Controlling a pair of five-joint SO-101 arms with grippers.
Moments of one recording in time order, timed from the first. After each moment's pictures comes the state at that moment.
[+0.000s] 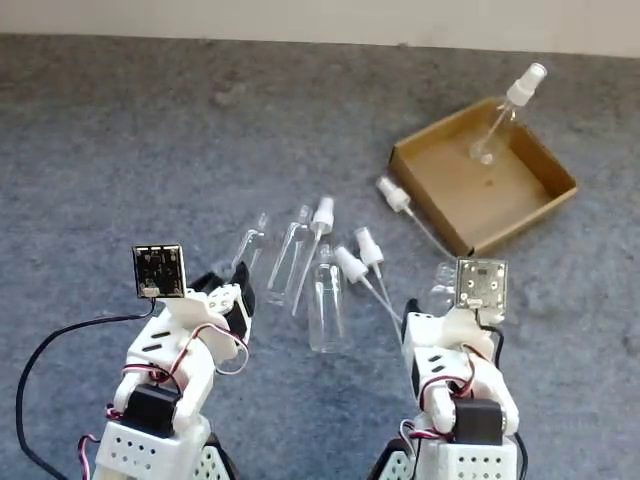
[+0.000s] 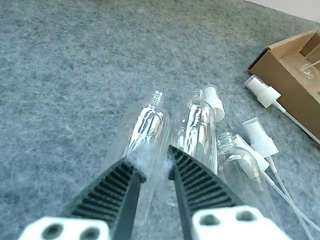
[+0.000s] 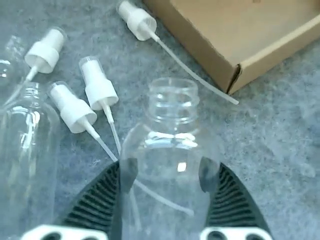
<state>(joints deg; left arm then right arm) 9.1 -104.3 95.9 45.5 26.2 -2.5 -105.1 91.4 62.7 -1.5</state>
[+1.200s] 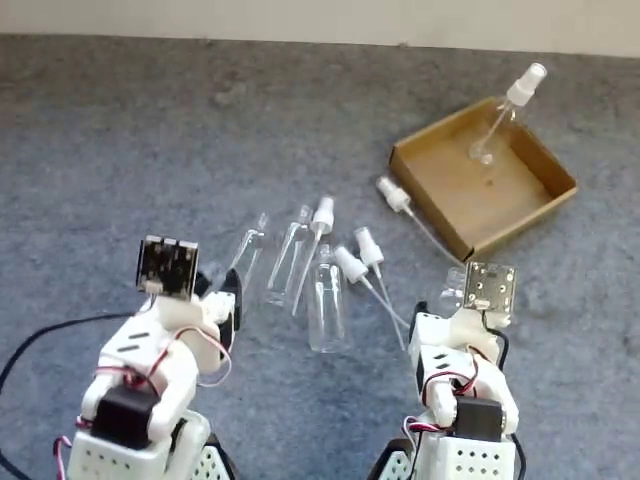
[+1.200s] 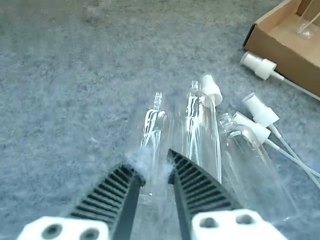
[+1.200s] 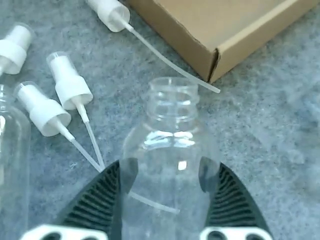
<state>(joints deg) 9.0 -93.1 73.5 63.6 9.7 1.8 -105.3 94.9 60.6 -1.5</state>
